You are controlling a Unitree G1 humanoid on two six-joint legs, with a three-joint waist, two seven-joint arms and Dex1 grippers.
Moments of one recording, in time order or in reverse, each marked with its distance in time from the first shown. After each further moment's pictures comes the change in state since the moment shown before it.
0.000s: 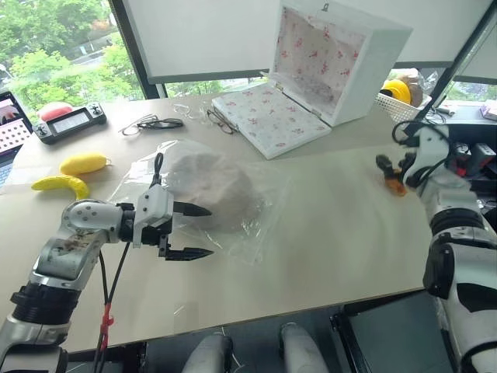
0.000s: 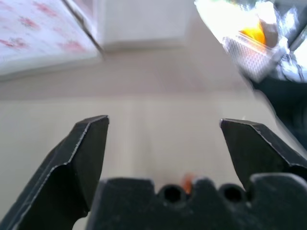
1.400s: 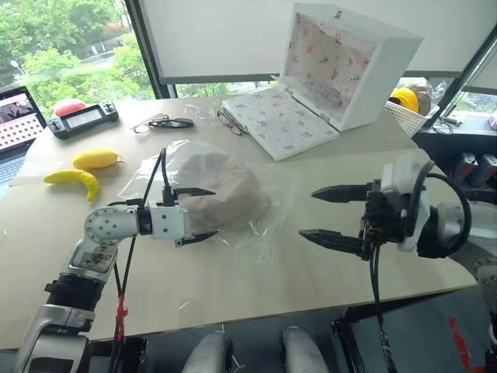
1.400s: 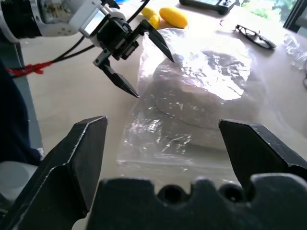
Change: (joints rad) left arm -0.094 -0.080 -0.075 0.394 0.392 -0.825 0.251; right arm 0.481 -0.148 -0.035 -1.373 0.766 0.712 0.207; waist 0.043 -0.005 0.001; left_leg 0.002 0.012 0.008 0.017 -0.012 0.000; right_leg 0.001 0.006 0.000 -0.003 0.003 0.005
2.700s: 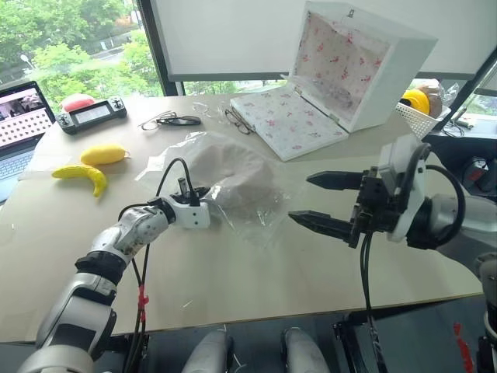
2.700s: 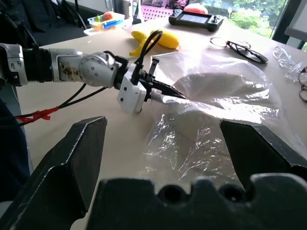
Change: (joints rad) left arm -0.229 -0.115 -0.213 0.442 0.663 -0.093 0.875; right arm -0.060 0.013 0.019 -0.013 0.124 0.026 -0.198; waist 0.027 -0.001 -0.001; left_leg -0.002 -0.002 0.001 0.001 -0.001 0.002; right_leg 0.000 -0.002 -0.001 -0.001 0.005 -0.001
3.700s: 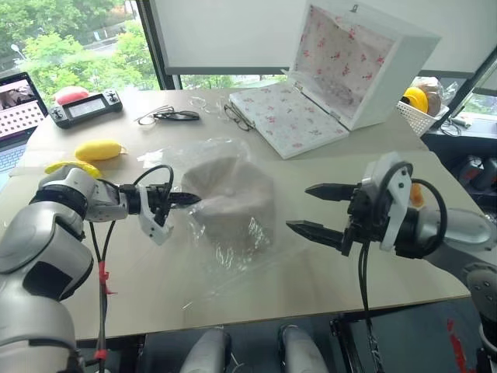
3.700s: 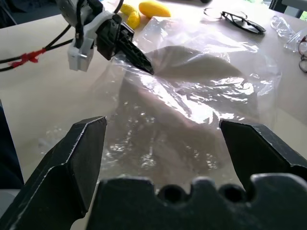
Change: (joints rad) left arm -0.562 0.183 -0.783 0.532 0.904 -0.561 1.213; right arm 0.074 0.012 0.046 -0.031 -0.083 -0.010 -0.026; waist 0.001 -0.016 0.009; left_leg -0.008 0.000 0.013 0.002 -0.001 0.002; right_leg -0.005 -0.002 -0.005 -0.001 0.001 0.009
